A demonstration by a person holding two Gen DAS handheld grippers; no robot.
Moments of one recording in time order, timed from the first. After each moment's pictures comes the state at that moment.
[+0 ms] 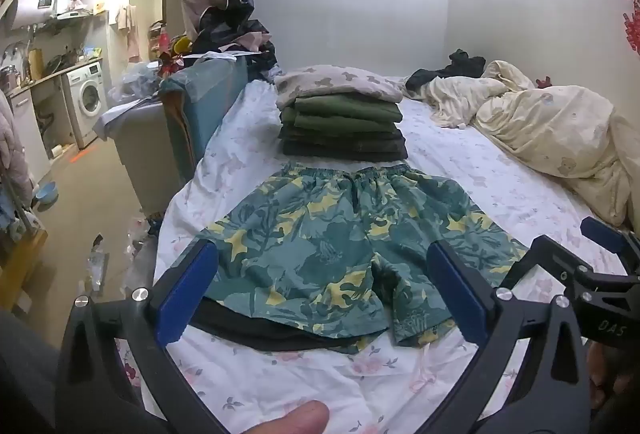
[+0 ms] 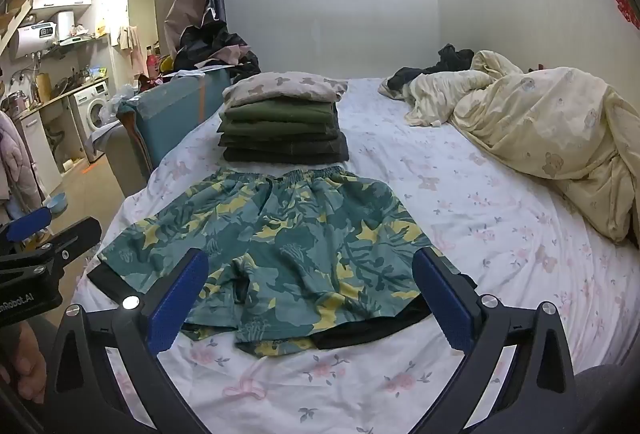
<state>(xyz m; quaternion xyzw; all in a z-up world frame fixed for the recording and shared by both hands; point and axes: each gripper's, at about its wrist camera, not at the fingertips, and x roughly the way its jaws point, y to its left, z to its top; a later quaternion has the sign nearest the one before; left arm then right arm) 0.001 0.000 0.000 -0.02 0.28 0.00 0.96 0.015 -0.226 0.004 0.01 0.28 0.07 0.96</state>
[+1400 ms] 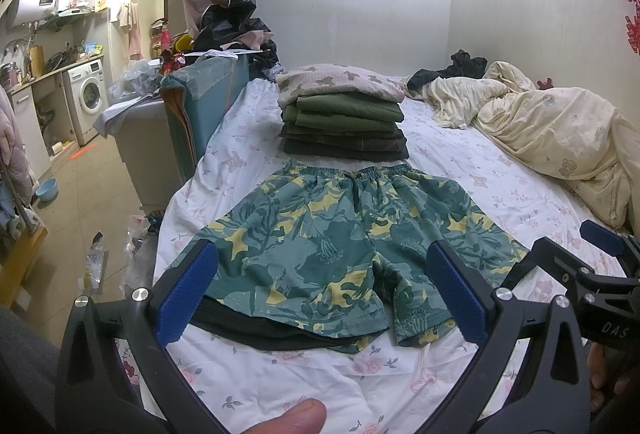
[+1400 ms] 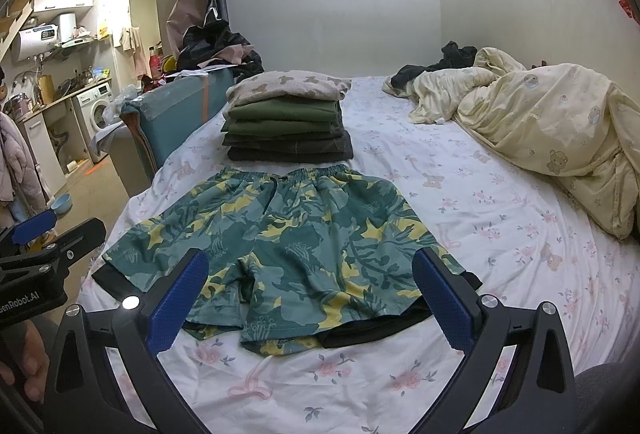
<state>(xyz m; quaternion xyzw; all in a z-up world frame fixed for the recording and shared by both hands) 0.003 0.000 0.000 -0.02 0.28 0.00 0.96 0.016 -0.226 0.004 0.02 0.28 0.08 0.96</state>
